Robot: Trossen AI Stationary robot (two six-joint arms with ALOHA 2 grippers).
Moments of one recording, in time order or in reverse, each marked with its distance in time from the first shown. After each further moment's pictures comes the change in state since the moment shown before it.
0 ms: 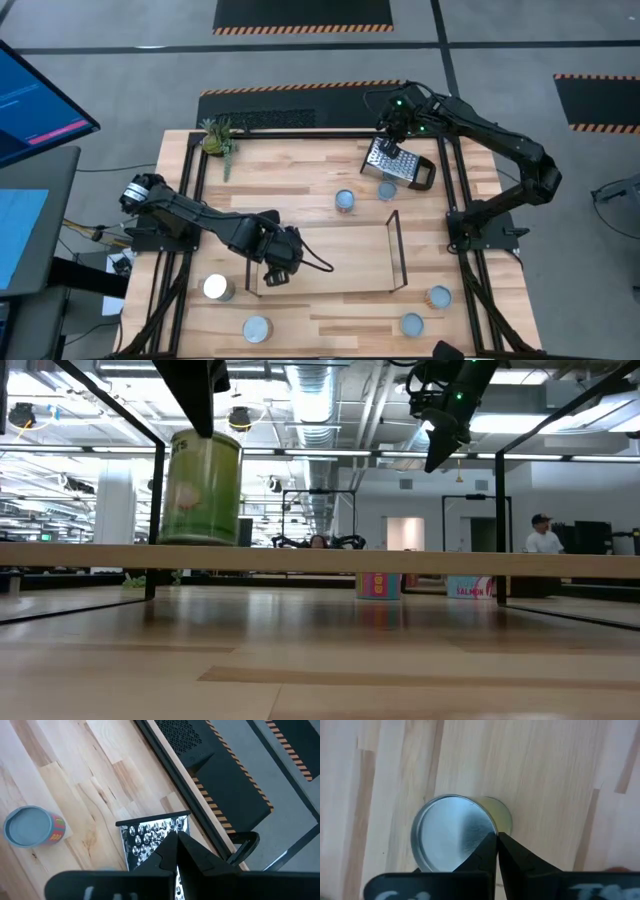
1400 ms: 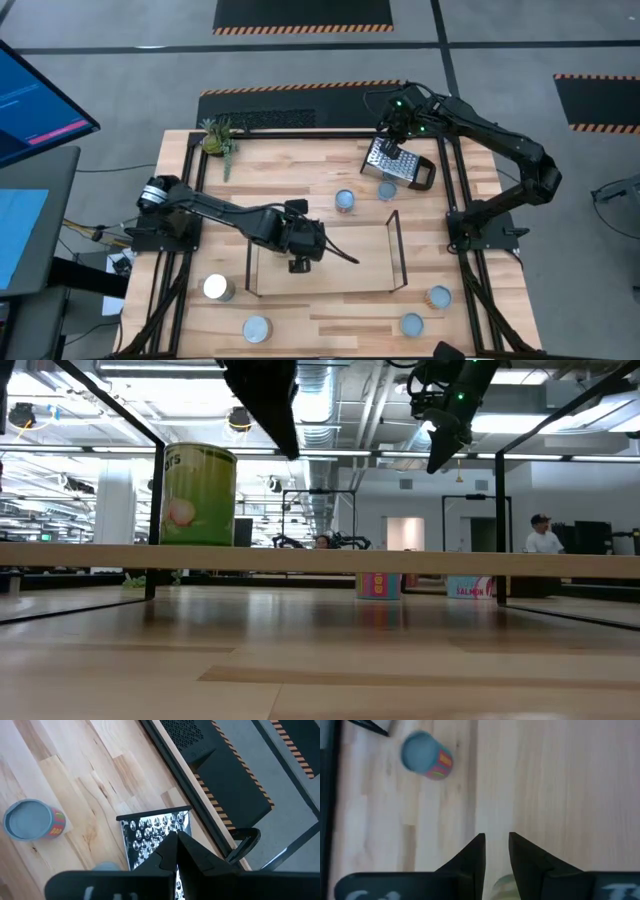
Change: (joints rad) left arm 0.103 0.125 0.085 0.160 -0.128 0.323; right arm 0.000 0.000 0.000 -0.022 0.000 -0.005
